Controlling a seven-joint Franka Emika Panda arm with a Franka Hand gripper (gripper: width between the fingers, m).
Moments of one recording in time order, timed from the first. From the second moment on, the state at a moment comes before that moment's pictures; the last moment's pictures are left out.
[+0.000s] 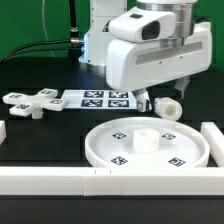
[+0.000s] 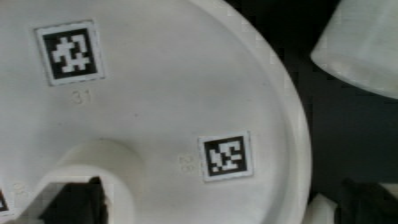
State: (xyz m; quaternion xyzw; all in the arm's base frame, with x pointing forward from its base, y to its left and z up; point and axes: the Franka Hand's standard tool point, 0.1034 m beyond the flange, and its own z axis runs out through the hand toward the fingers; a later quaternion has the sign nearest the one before) arm 0.515 0.074 0.061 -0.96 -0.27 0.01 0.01
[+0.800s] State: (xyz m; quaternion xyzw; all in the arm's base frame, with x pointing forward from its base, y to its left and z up) arm 0.488 0.093 0.052 -0.98 -0.15 0.09 0.00
